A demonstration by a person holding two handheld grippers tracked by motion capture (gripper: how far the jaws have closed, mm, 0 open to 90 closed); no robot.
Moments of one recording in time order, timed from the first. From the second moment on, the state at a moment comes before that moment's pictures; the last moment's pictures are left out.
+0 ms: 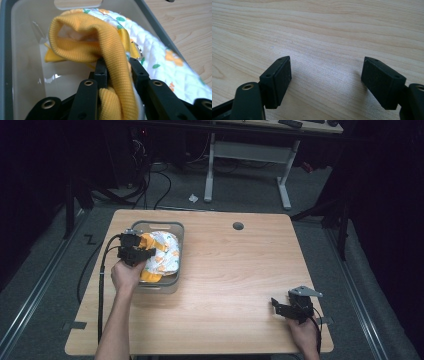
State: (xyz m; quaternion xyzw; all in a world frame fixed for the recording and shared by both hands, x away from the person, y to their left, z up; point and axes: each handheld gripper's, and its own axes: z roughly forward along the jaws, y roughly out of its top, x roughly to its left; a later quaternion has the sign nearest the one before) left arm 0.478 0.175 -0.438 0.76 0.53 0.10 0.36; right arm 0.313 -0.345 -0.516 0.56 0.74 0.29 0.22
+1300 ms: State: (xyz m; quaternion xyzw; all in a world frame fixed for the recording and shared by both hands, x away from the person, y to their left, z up) left arm 0.439 0.166 -0.409 0.73 0.52 0.17 0.40; right arm 0.313 -0.345 -0.516 0.56 0.74 0.29 0.23
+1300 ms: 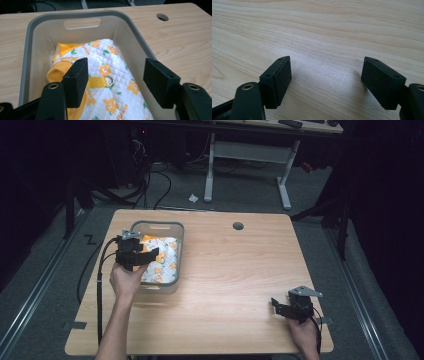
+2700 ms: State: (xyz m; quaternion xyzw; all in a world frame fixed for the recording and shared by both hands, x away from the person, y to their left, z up) left arm 0.395 0.154 -0.400 0.72 0.50 0.17 0.44; right arm 0.313 -0.345 -0.516 0.56 0.74 0.29 0.23
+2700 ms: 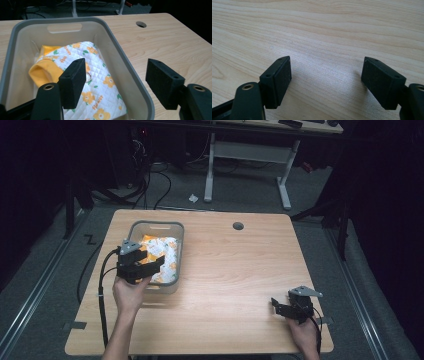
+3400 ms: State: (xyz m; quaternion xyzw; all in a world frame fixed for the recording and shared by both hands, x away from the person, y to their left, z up) left arm 0.378 0.136 -0.395 0.74 0.47 0.16 0.46; right arm 0.313 -0.345 -0.516 0.56 0.74 0.29 0.22
